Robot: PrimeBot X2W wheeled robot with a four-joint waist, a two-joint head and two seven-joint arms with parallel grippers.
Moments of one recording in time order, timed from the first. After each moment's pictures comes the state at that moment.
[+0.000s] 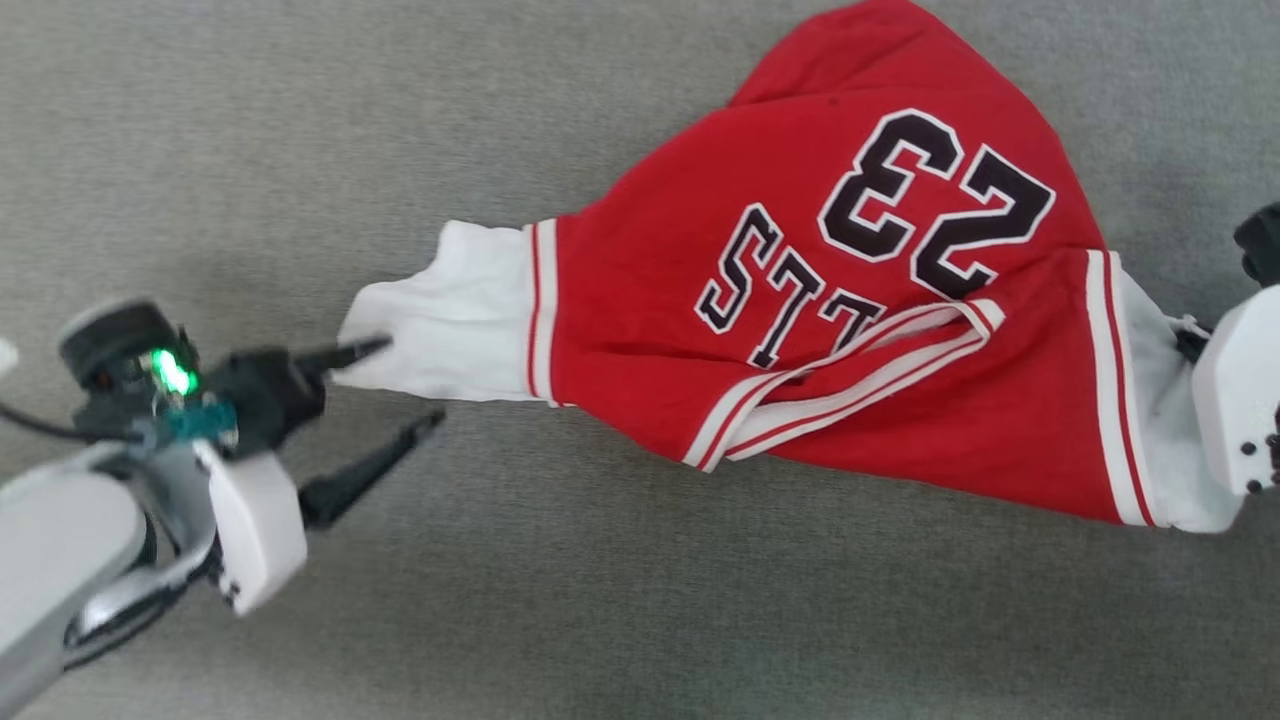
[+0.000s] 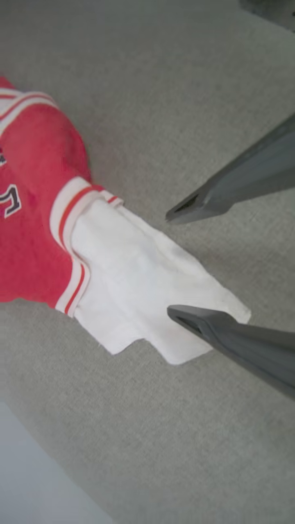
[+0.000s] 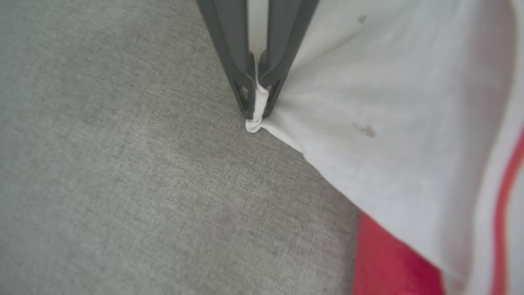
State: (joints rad) left arm -0.92 1.06 -1.27 -0.03 -0.77 -0.13 -0.08; right arm -0.42 -0.58 0.12 0.02 0.43 0.13 0.95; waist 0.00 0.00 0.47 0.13
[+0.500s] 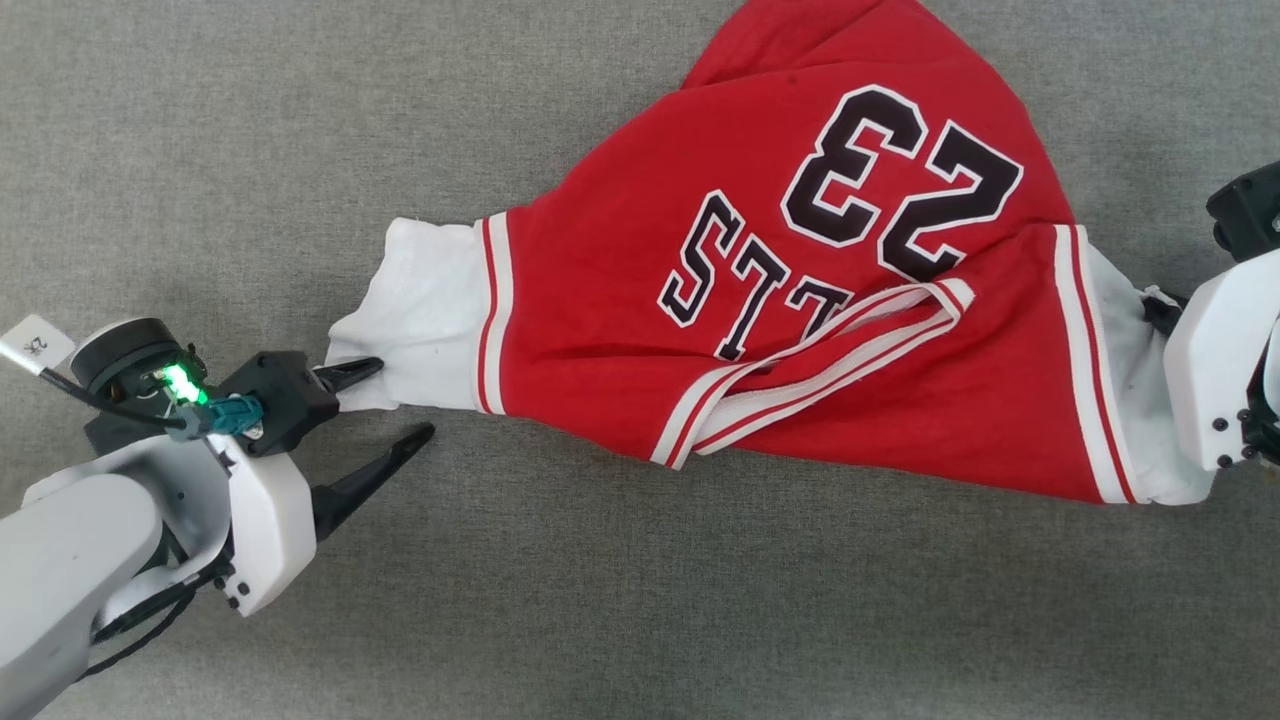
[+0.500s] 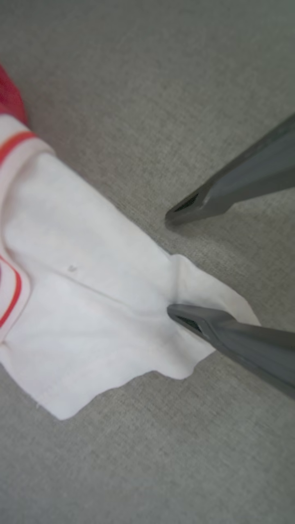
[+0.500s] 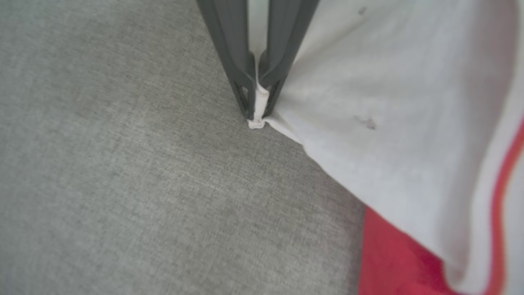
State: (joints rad) left arm -0.90 1.00 -1.28 0.10 -0.76 -0.13 0.00; right arm -0.47 -0.53 0.14 0.03 0.42 0.13 0.92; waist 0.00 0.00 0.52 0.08
